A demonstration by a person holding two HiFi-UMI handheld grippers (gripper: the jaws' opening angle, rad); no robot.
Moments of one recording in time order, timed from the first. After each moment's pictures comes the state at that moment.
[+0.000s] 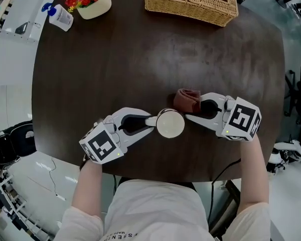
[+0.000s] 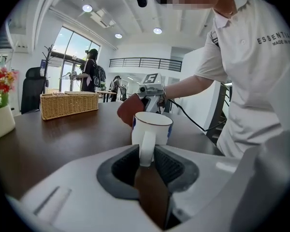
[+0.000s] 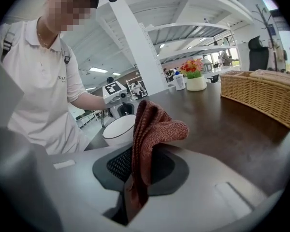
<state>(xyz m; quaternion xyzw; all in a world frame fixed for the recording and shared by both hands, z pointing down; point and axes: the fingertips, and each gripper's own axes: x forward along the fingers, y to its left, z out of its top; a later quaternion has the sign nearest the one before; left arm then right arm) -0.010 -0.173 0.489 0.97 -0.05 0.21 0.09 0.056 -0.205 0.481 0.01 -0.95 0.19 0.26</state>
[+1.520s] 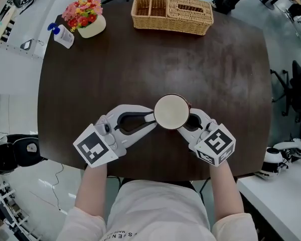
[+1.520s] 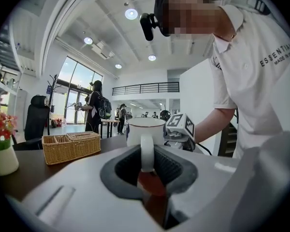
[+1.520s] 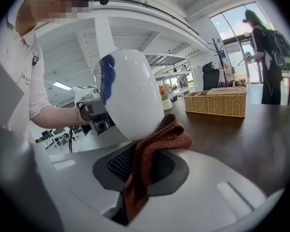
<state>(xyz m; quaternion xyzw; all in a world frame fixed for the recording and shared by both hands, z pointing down) 0.024 -0.190 0.361 0.99 -0.09 0.09 0.03 0.059 -0.195 0.442 0.27 -0.93 0.20 0.16</state>
